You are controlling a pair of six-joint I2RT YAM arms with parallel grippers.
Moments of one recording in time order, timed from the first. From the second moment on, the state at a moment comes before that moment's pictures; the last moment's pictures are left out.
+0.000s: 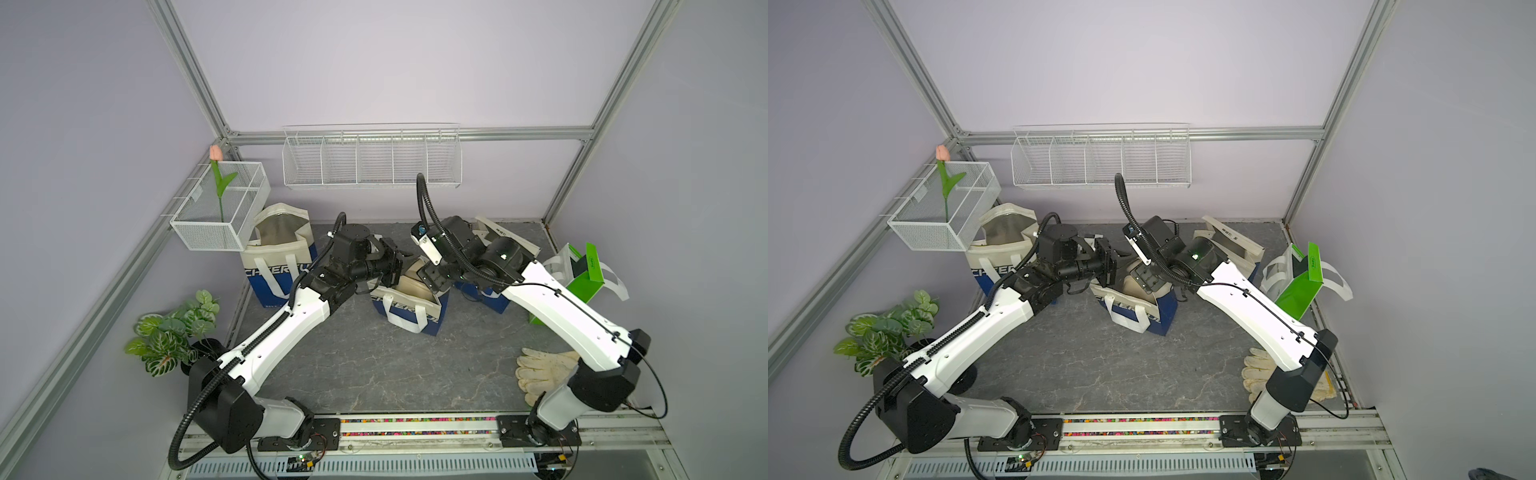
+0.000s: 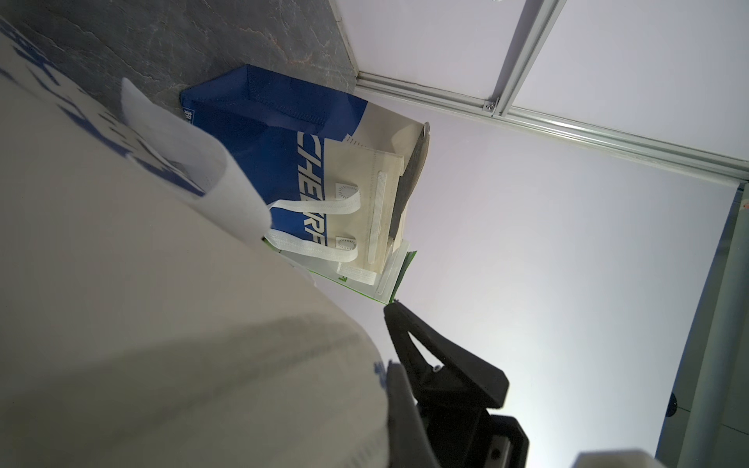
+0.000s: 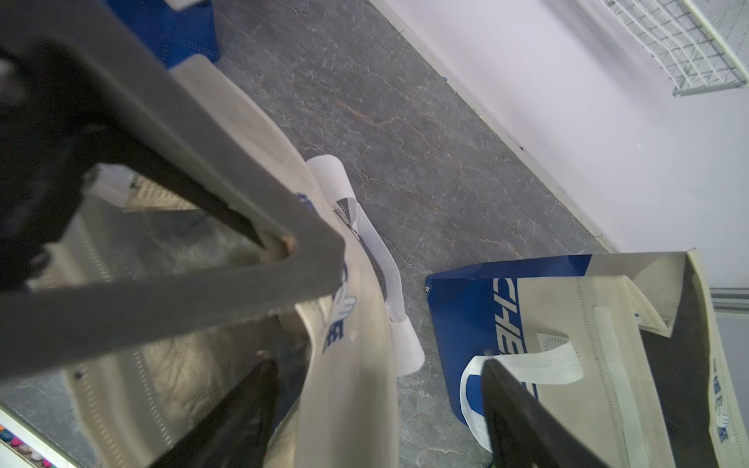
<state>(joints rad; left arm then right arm) -0.63 1.37 1.25 -0.19 0.50 -1.60 0.86 1.66 1.89 -1.16 0.33 -0.03</state>
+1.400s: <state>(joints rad) -0.69 1.18 1.24 -0.78 0.48 -0.96 0.76 1.70 2.02 -1.31 -0.01 0.21</state>
